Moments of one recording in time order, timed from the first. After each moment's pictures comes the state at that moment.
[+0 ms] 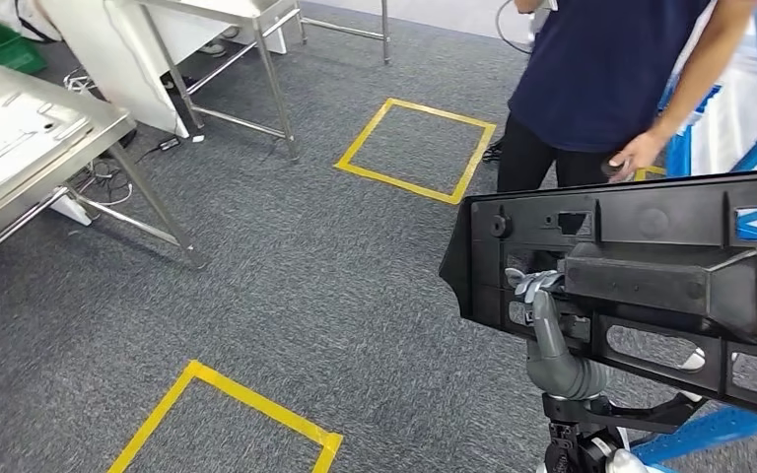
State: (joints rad) left arm -0.12 -0.05 -1.15 -0.24 0.56 0.18 -0.11; right arm 0.01 -0.16 0.59 -2.04 -0.68 -0.08 -0.55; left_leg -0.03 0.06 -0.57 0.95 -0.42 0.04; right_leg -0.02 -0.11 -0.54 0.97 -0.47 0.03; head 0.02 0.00
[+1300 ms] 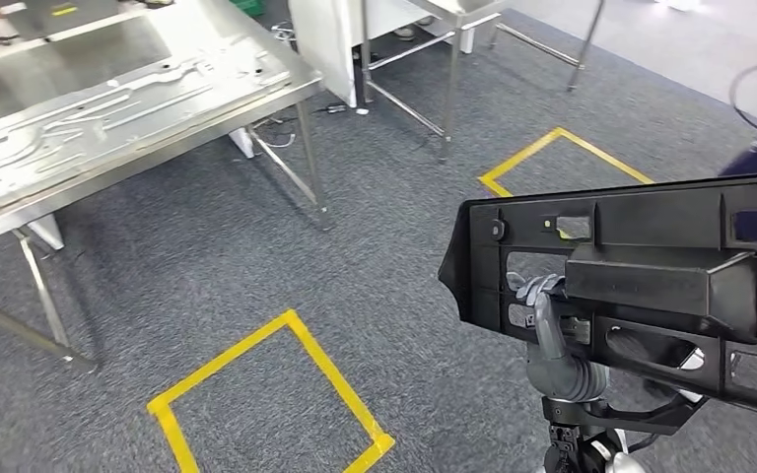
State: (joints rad) left arm -0.14 -0.06 -1.15 -0.24 0.55 0.19 -0.06; right arm 0.02 -0.16 0.58 -2.03 -0.71 -0.08 -0.54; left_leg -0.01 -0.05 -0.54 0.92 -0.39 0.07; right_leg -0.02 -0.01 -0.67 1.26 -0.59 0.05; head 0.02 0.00
